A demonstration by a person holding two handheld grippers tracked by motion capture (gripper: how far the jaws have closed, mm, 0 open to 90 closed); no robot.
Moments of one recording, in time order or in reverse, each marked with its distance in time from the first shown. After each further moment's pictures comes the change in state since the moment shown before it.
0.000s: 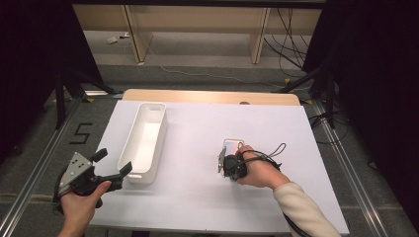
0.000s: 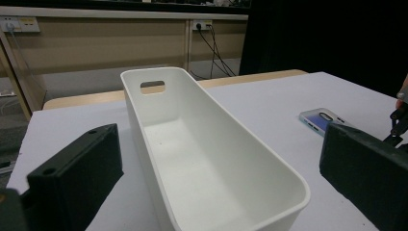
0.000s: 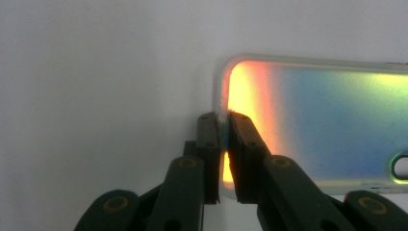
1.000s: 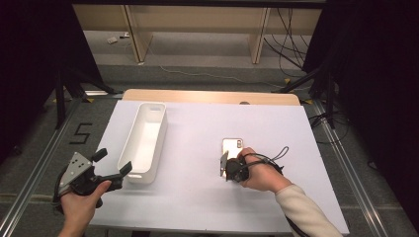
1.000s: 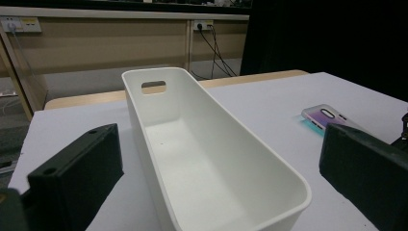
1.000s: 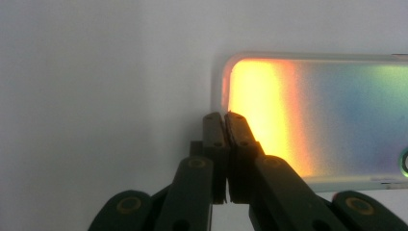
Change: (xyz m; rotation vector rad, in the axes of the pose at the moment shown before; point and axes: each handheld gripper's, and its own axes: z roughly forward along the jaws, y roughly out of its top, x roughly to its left) left arm 0.000 0.000 0.000 -0.001 0.006 -0.002; right arm 0.009 -0.006 -0.003 -0.029 -0.045 -0.047
